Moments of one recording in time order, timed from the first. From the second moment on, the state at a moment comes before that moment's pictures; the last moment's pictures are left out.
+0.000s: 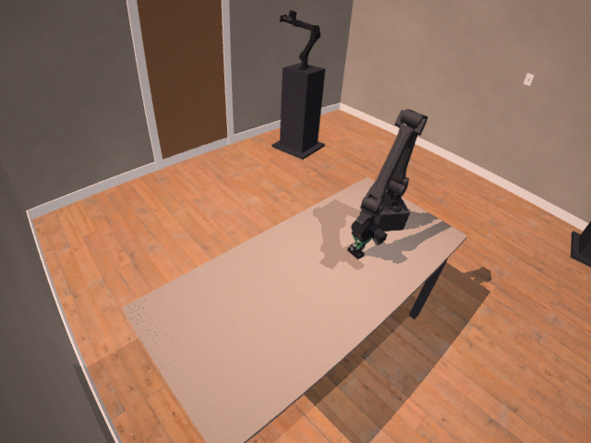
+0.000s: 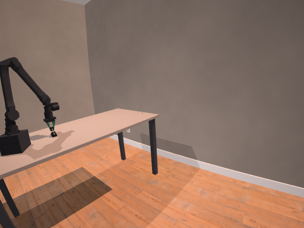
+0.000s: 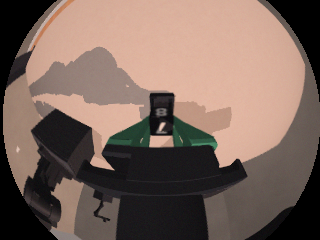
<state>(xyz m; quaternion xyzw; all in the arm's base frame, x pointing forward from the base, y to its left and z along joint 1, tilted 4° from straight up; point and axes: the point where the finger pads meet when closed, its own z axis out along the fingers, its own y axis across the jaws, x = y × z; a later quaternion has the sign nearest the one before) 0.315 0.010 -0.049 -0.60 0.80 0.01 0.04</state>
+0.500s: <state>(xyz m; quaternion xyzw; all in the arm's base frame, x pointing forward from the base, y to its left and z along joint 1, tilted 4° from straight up) 0.315 0.010 -0.049 -0.60 0.80 0.01 0.04</state>
